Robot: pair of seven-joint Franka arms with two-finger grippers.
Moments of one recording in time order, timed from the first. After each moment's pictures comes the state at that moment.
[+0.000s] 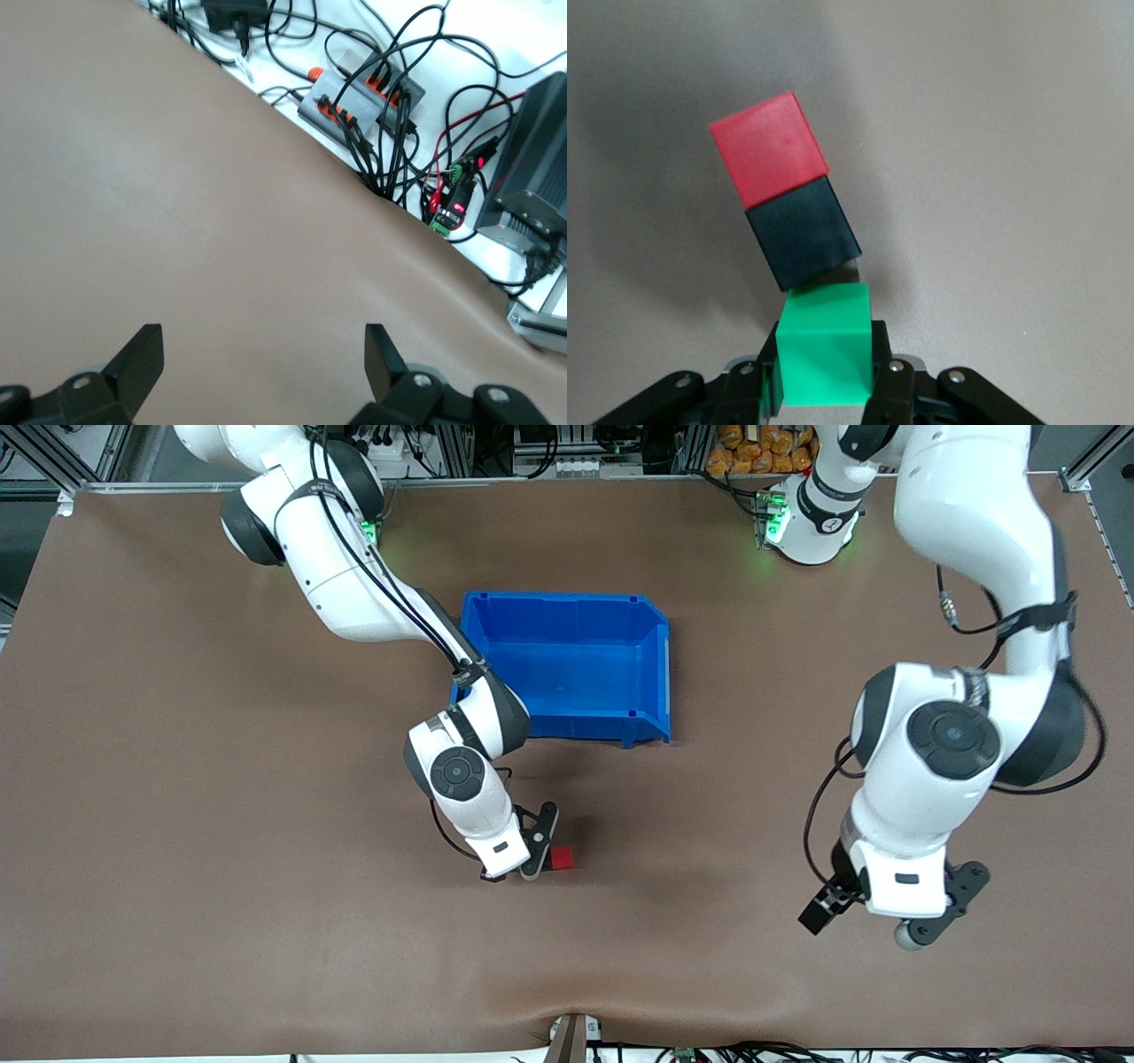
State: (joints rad) left arm -0.31 0.67 0.06 -1.07 0.15 2.04 -0.92; right arm 0.54 1.08 0.00 -1.04 -0.02 2.30 -0.74
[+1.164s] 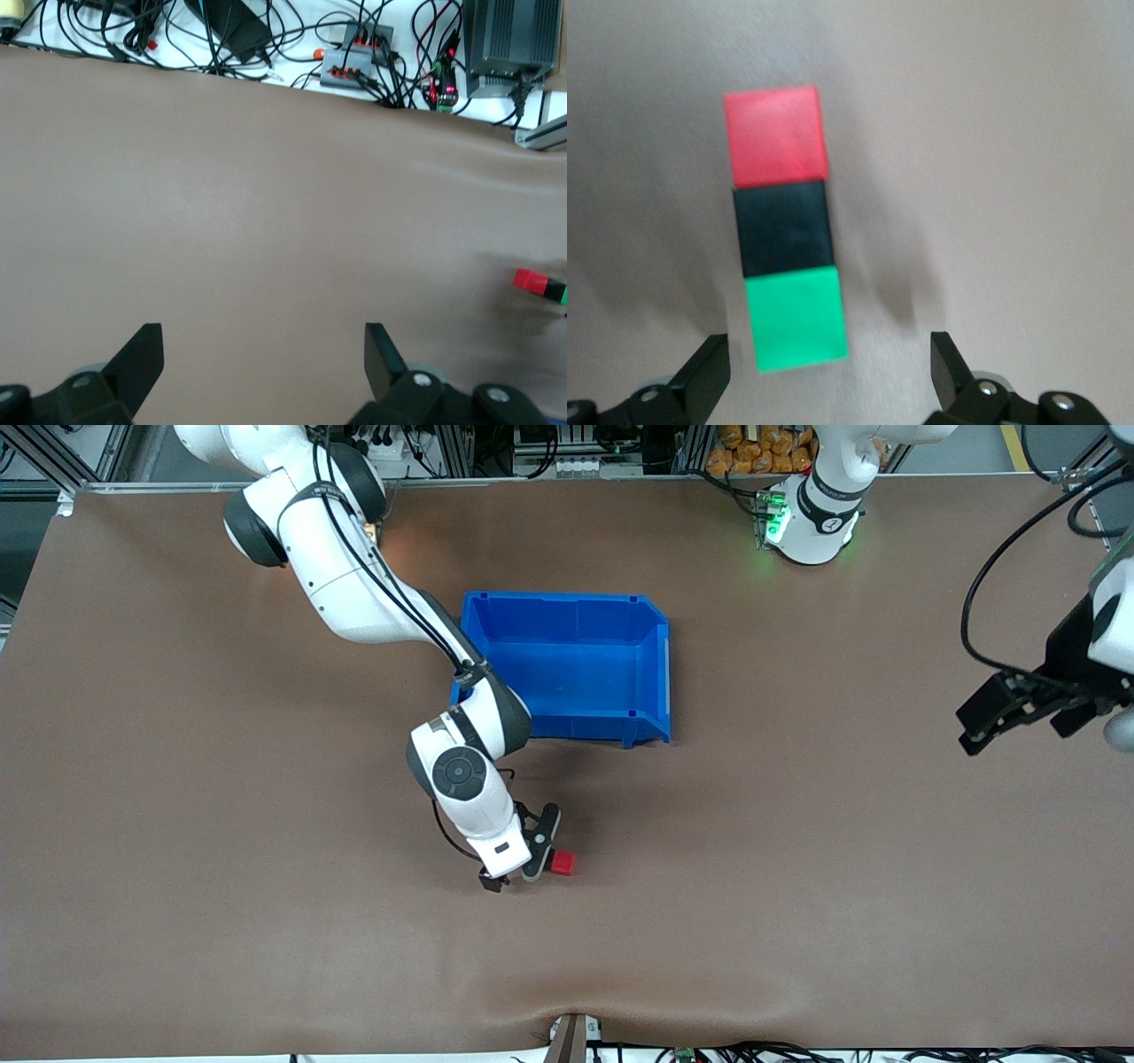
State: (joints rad) left arm -0.24 0.28 0.06 -1.08 0.11 1.58 -0.34; right arm 0.53 1.08 -0.01 -1.02 0.00 2.26 -0.71
